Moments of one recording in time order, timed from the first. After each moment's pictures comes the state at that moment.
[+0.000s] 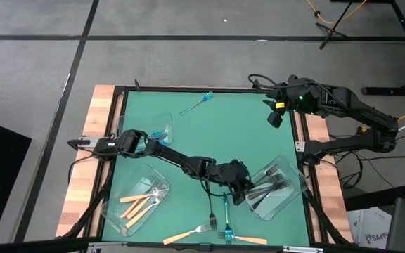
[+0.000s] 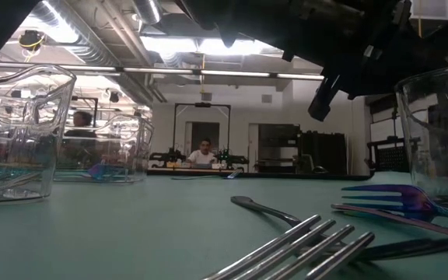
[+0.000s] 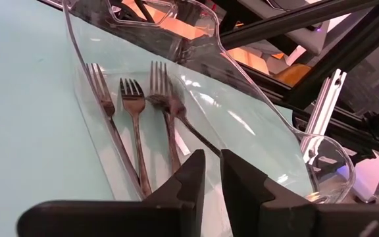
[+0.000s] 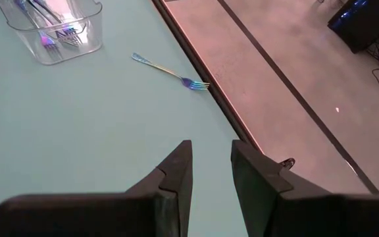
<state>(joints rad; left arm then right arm) -0.22 2.30 1.70 0.20 -0.09 -0.51 -0.24 1.07 1.41 -1.07 0.32 -0.01</state>
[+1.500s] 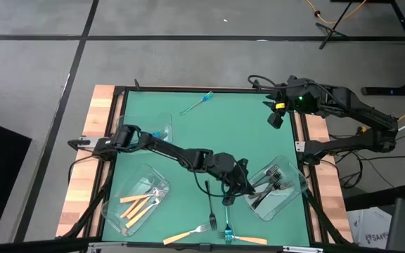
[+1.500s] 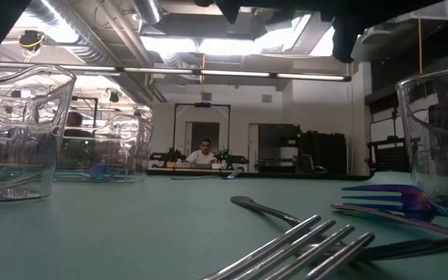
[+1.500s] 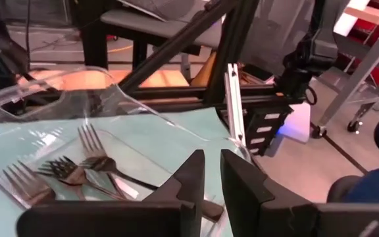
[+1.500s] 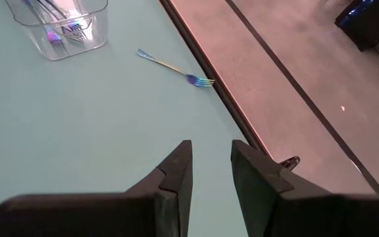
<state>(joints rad) -0.19 2.20 1.70 0.22 0.23 -0.15 -0.24 1.07 1.41 -1.08 0.30 0.00</state>
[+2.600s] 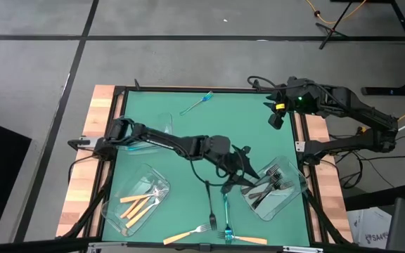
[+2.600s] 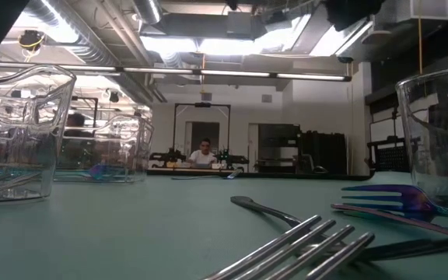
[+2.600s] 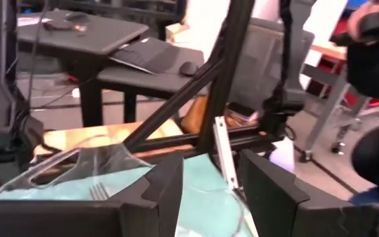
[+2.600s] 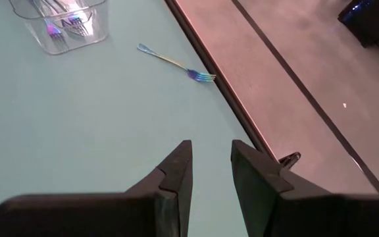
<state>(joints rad) -0.12 2.12 1.70 0.28 0.36 -0.12 -0.24 1.07 1.41 -1.10 0.29 0.00</state>
